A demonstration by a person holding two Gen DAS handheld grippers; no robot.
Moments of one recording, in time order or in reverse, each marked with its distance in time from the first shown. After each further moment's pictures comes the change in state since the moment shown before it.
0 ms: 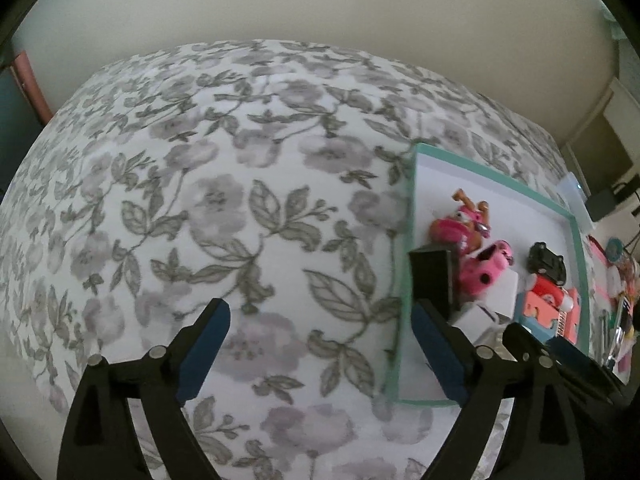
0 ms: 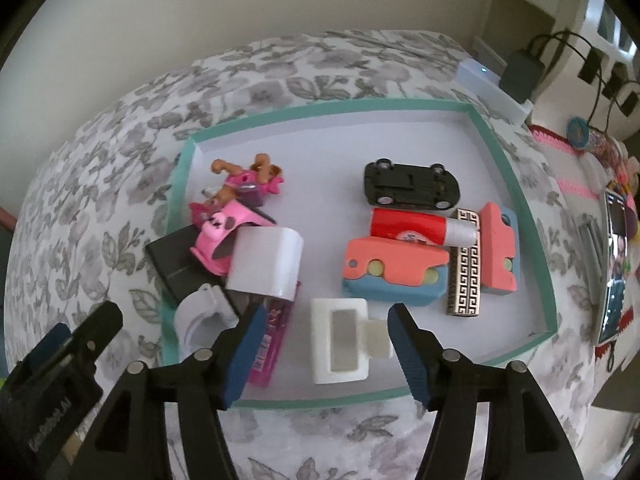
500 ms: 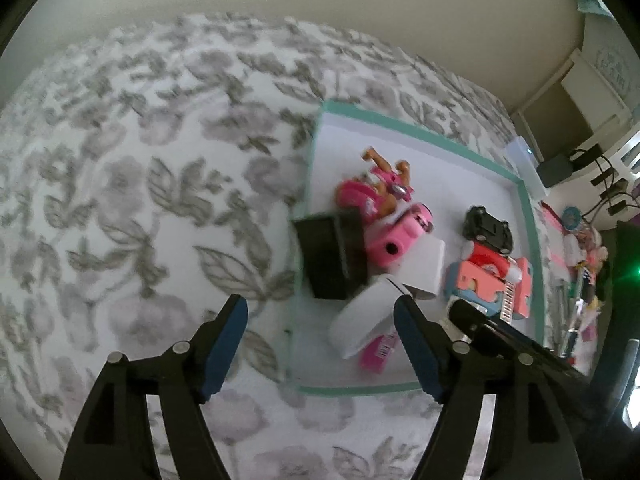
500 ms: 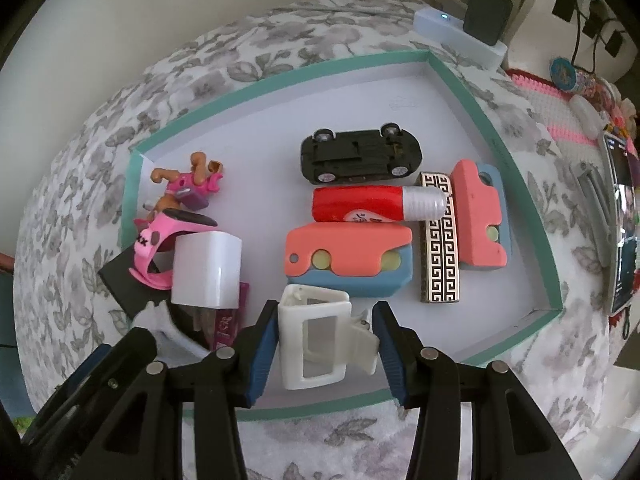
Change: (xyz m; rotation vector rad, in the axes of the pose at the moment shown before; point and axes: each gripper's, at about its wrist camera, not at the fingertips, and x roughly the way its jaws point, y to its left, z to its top) left arm 0.007 -0.049 -0.007 0.073 0.091 -0.170; right arm 0.021 -0.039 0.006 0.146 0.085 0.016
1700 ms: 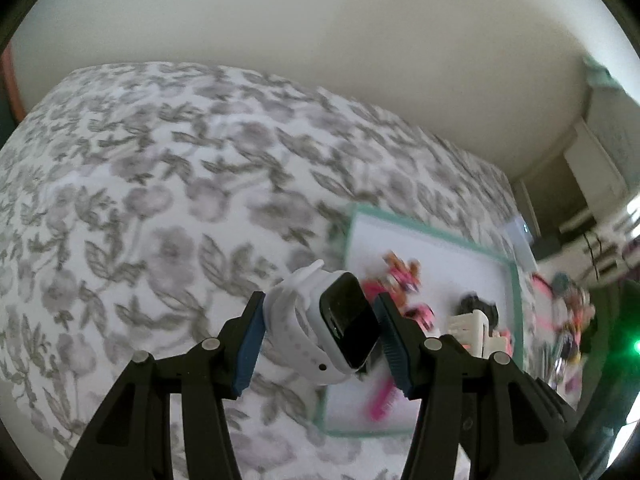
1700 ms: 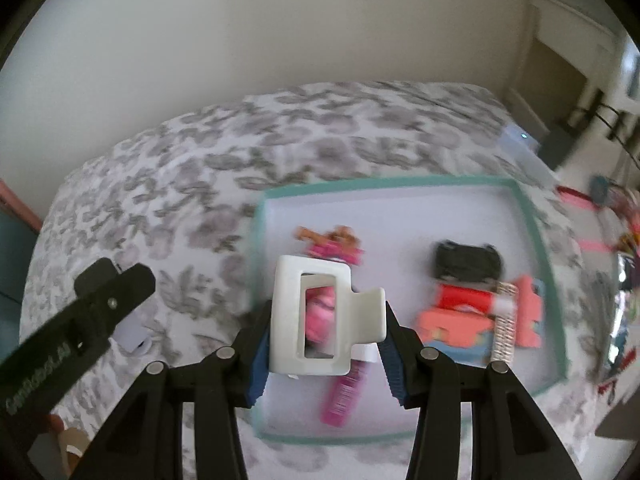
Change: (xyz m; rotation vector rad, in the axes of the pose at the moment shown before) left arm -0.044 0.023 0.042 -0.080 -0.132 -0.025; right arm -0.052 0.076 0.015 -0.167 -0.163 0.041
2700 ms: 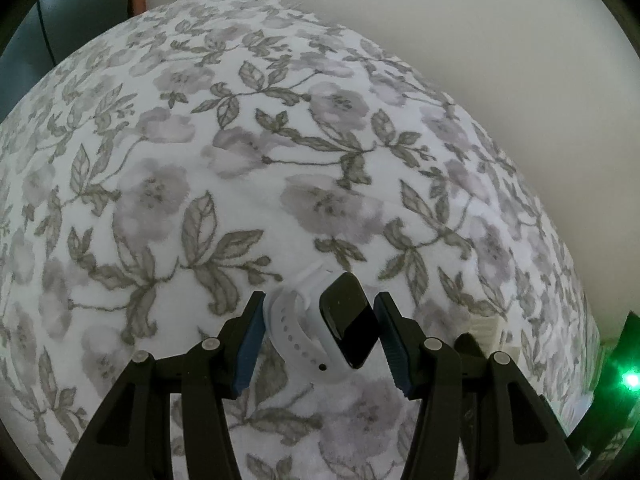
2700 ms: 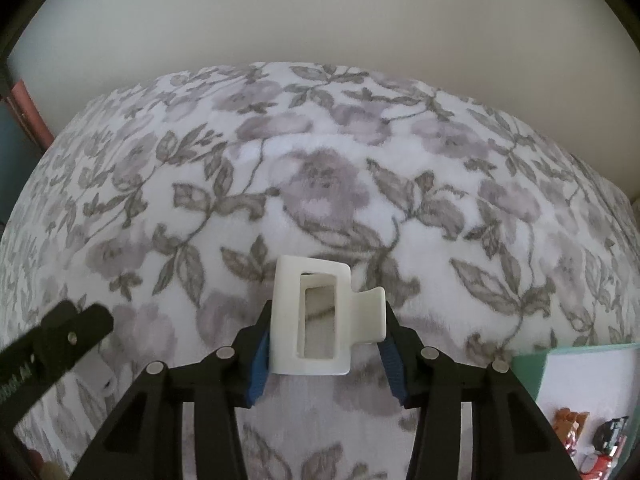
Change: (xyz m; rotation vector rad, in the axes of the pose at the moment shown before) left arm 0.067 0.205 0.086 -0.479 -0.026 0.231; right arm 0.147 0.208 0.071 -0.333 0.006 0.067
